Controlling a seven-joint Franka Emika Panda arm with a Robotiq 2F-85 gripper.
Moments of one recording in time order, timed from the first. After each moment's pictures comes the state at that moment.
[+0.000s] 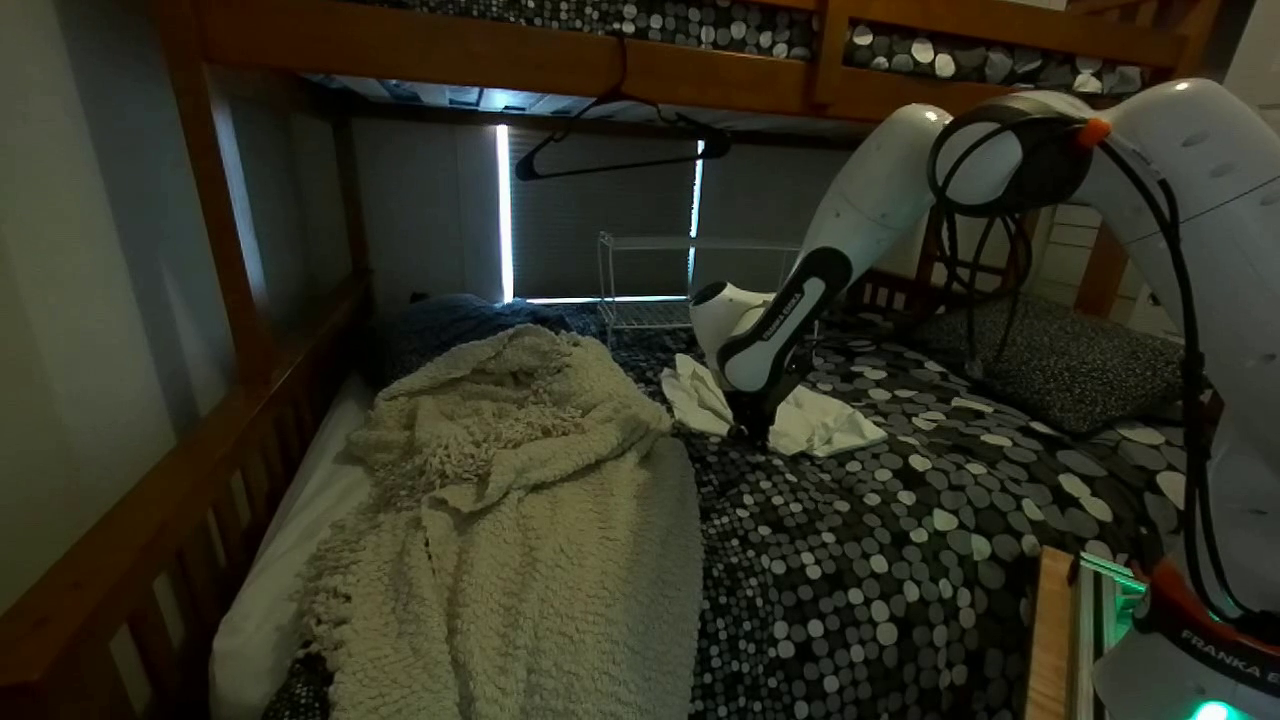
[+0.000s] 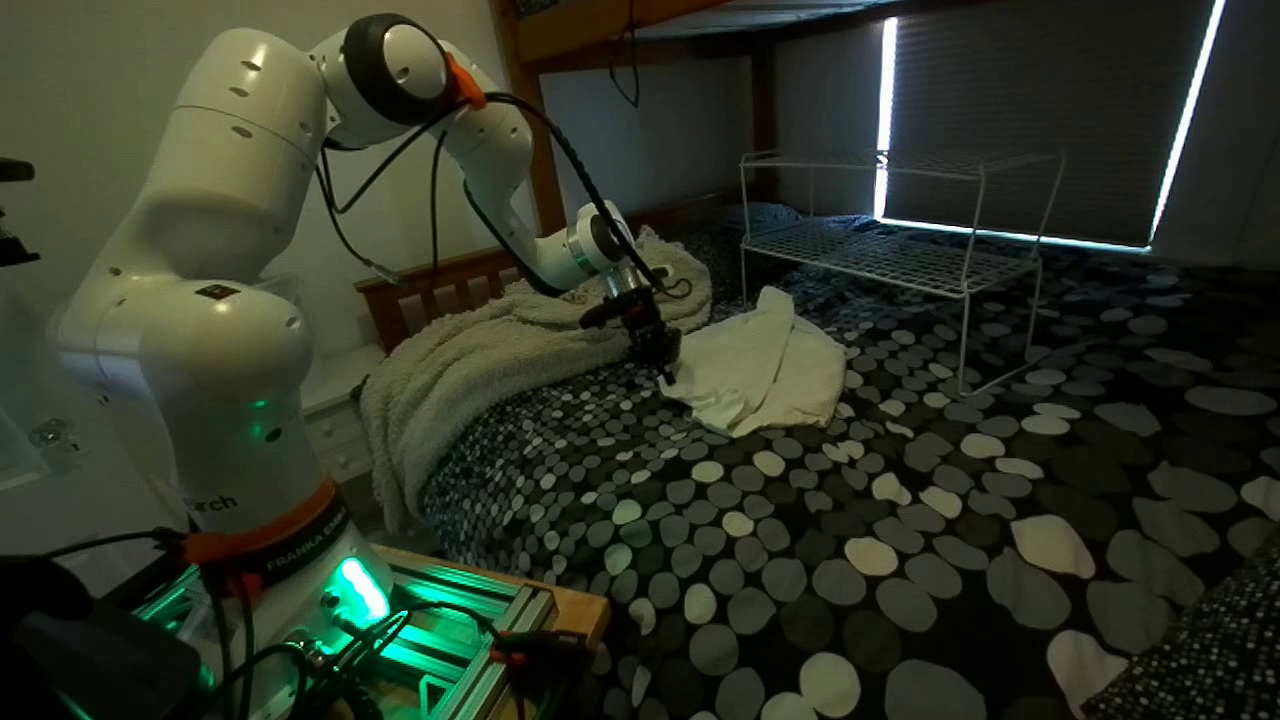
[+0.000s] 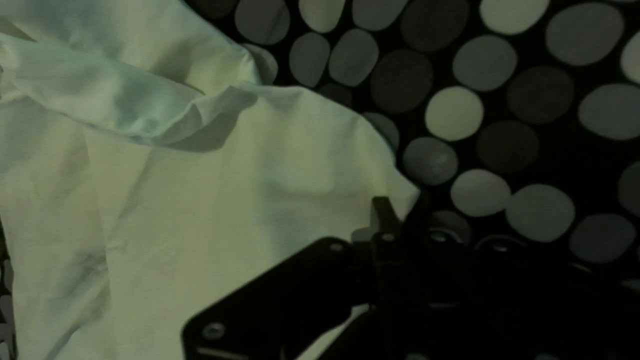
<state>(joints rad) -0.02 0.69 -0.22 -1.83 -0.44 2.33 0.31</state>
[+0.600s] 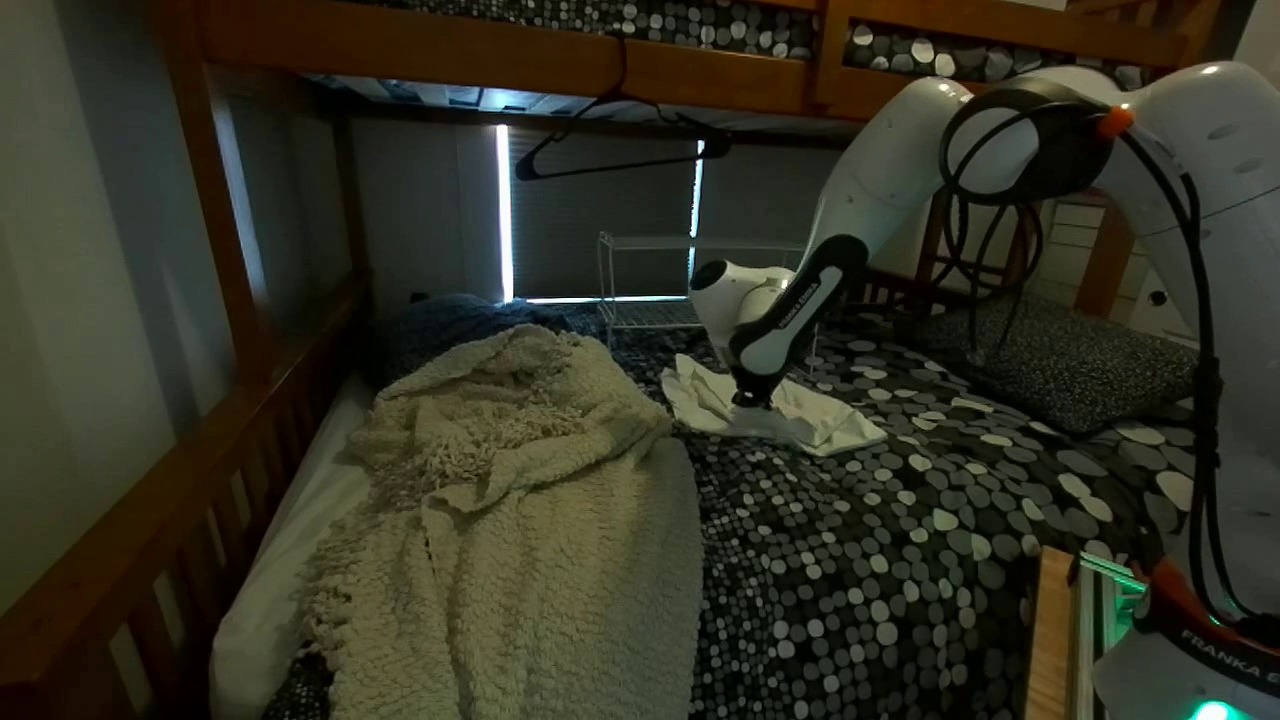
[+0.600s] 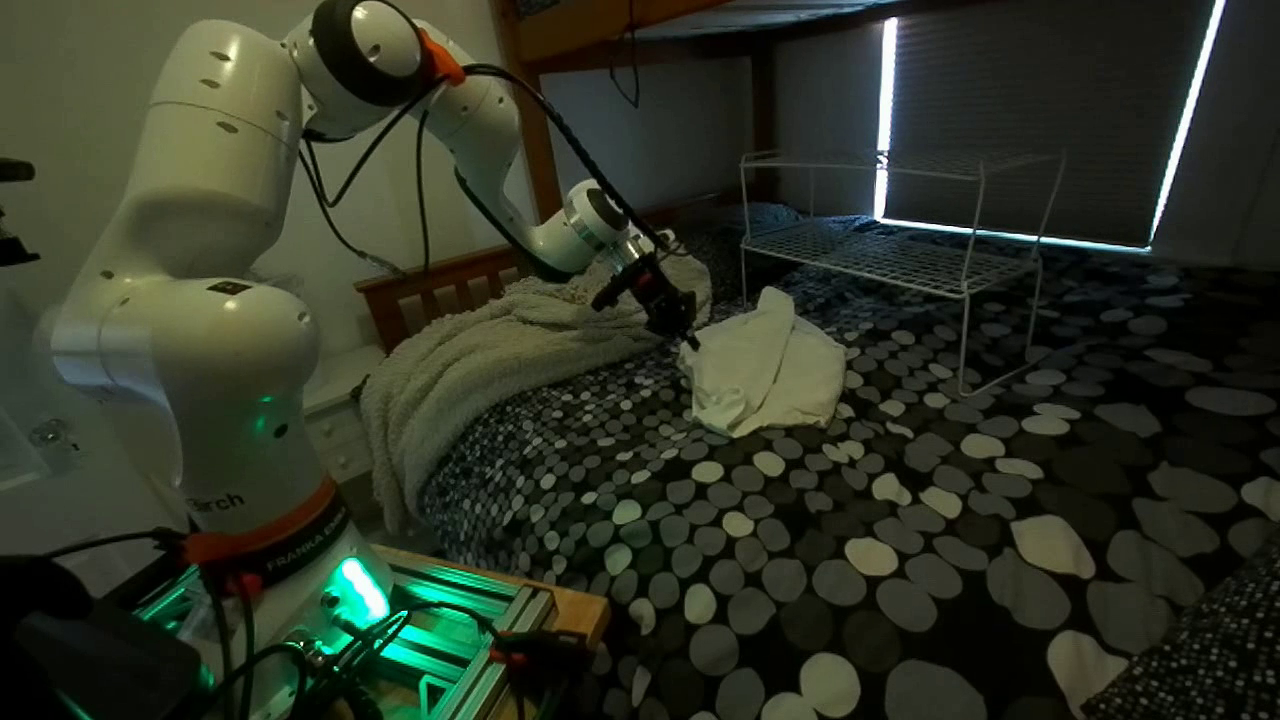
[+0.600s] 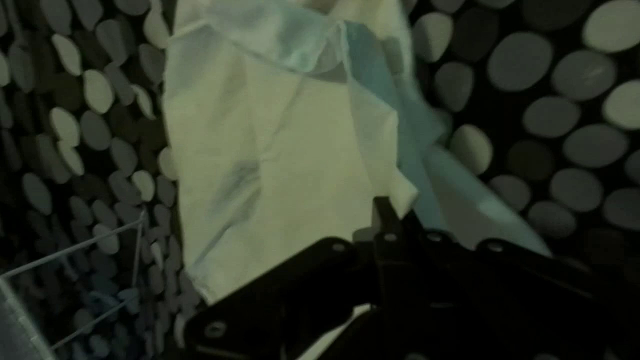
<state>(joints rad) 0.08 0.63 -0.36 -1.83 -0.64 2.36 0.44</state>
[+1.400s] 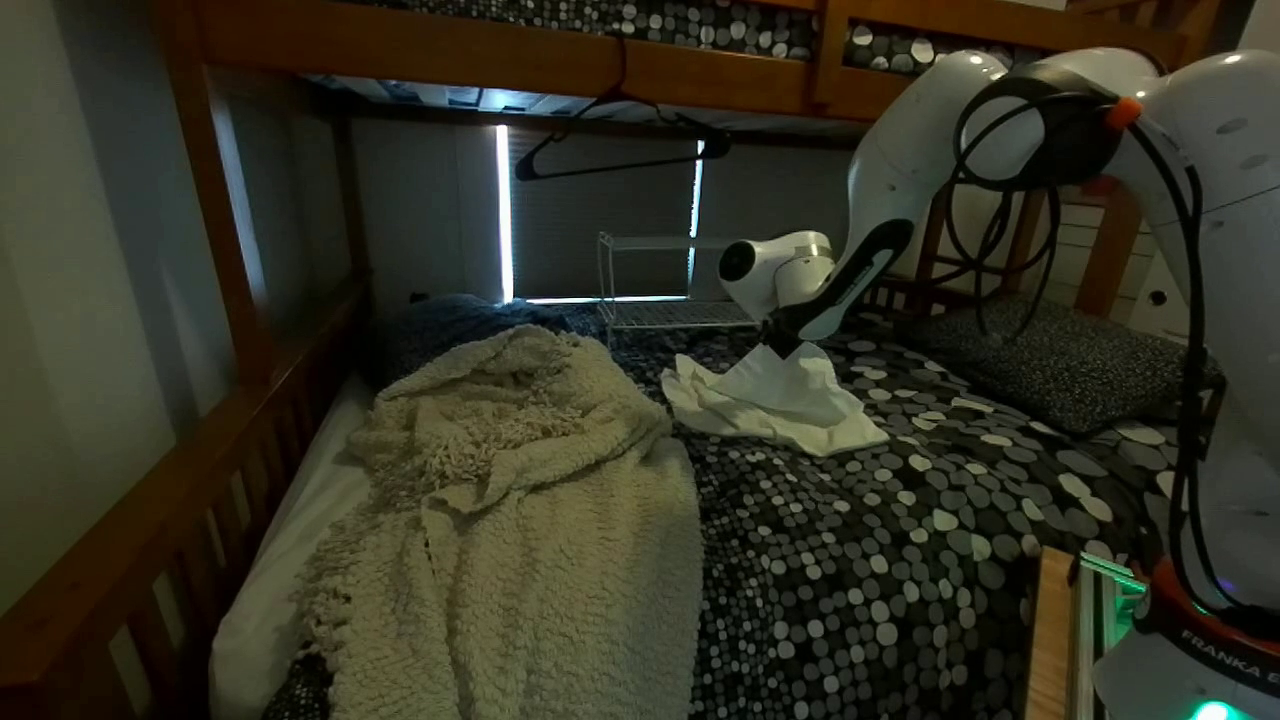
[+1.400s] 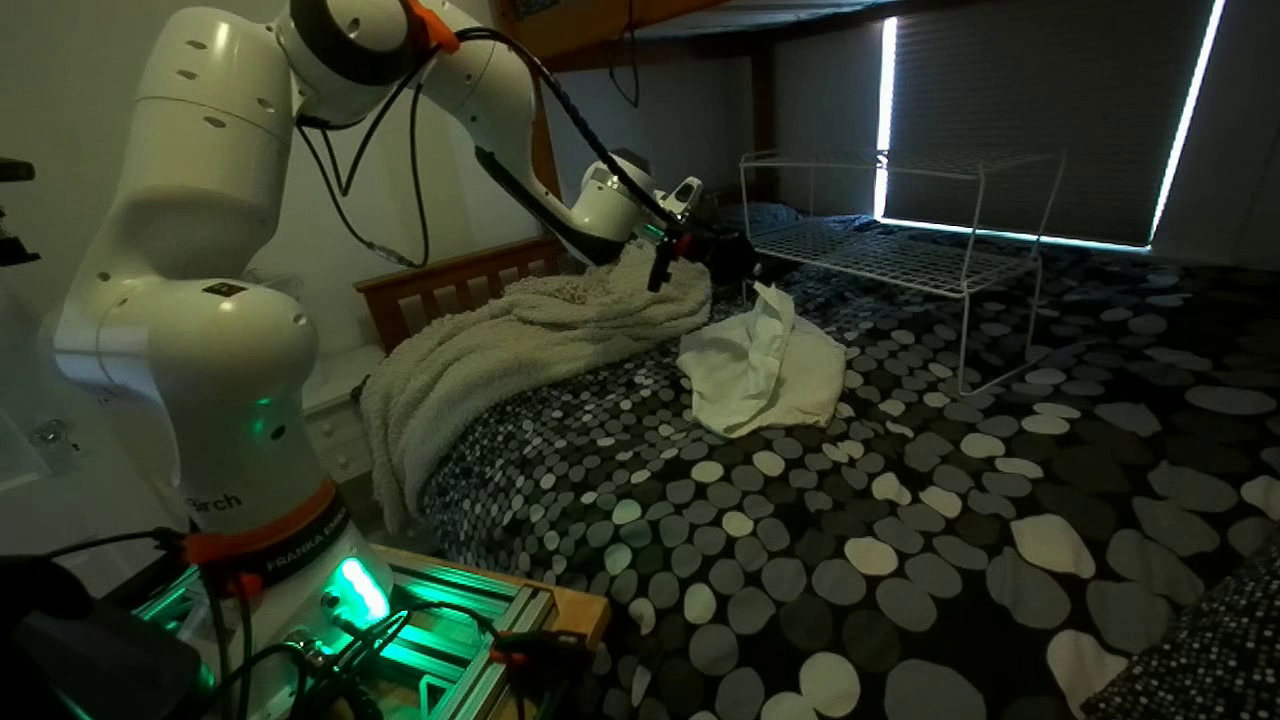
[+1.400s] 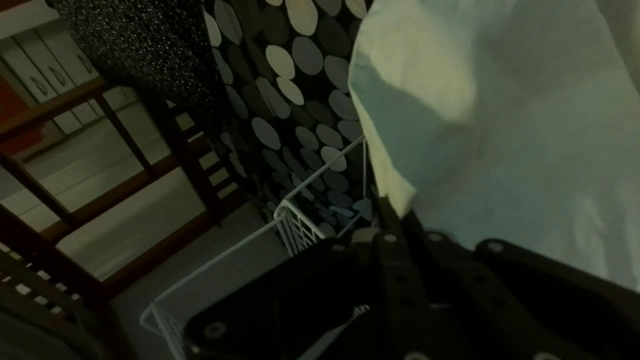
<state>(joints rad) 0.04 0.58 -0.46 -1.79 -1.15 2.36 1.01</state>
